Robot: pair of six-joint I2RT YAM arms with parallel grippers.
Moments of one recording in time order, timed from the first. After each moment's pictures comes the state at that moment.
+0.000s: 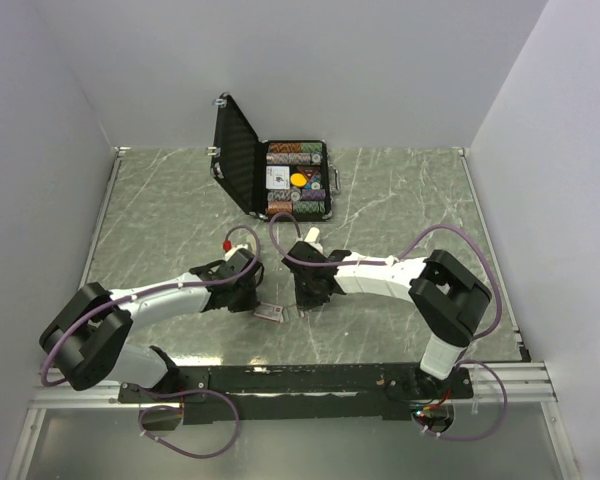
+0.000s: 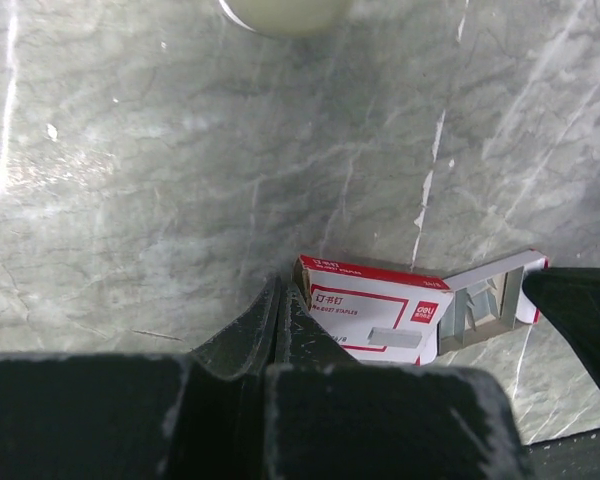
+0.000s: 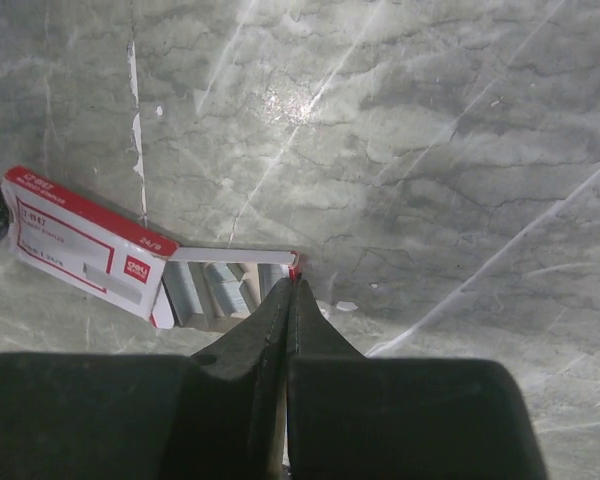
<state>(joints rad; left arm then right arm) -0.75 1.37 0.64 -0.34 -0.13 -0.85 0.93 1.71 1.01 -0.48 0.06 0.78</state>
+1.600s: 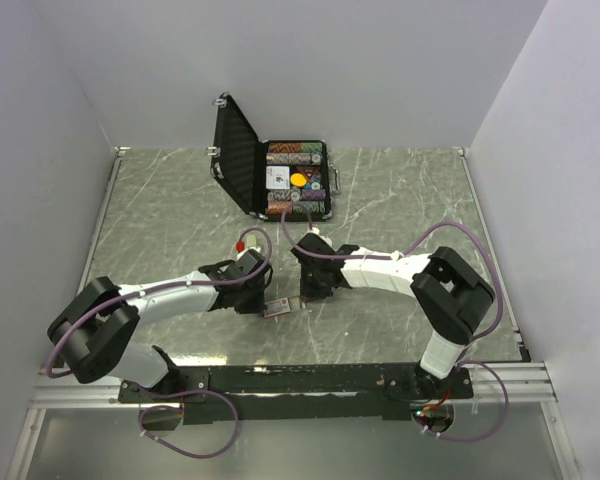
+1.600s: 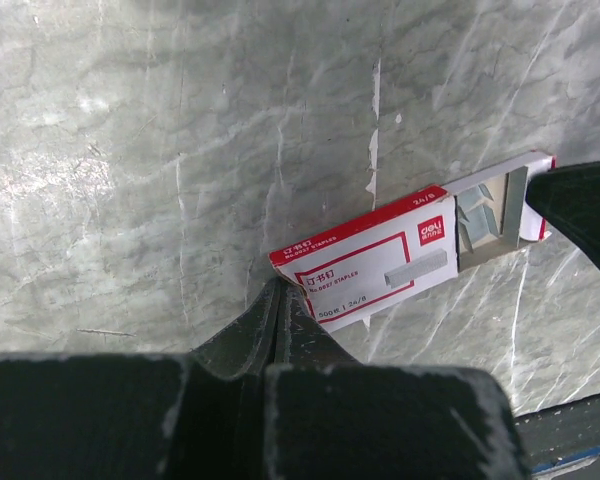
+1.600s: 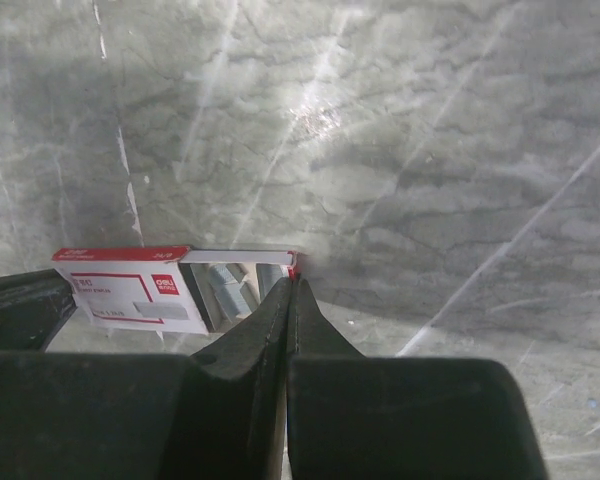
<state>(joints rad) -0.81 1.42 0.69 -0.36 -0.09 -0.80 0.85 1.70 0.98 -0.41 0.04 0.83</state>
